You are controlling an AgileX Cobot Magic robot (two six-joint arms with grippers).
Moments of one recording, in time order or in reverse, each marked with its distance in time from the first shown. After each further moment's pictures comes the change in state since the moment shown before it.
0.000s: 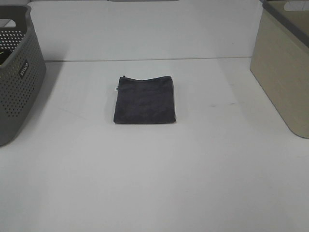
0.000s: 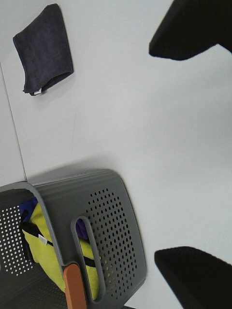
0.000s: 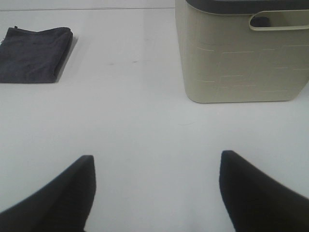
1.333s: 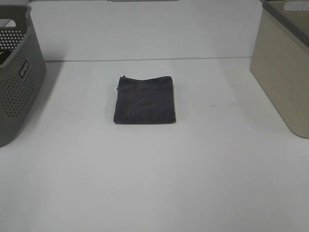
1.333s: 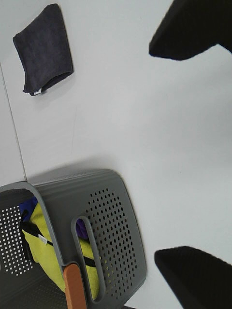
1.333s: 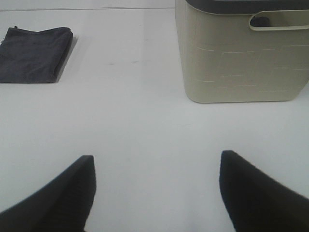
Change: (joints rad) left arm 0.000 0.000 0.000 0.000 0.000 0.000; right arm 0.000 0.000 0.000 0.000 0.000 0.000
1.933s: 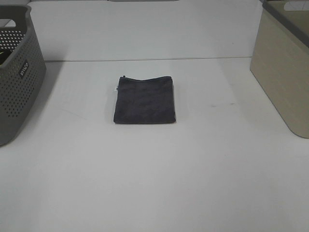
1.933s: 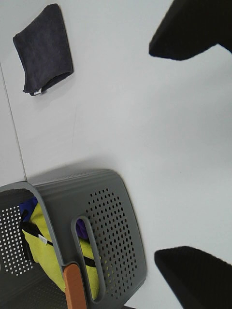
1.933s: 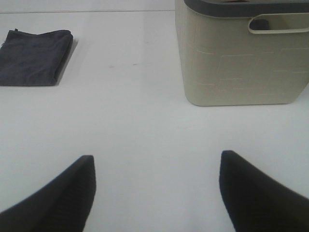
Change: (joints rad) left arm 0.000 0.000 0.000 0.000 0.000 0.000; right arm 0.000 0.010 -0.006 0.000 -0.013 0.000
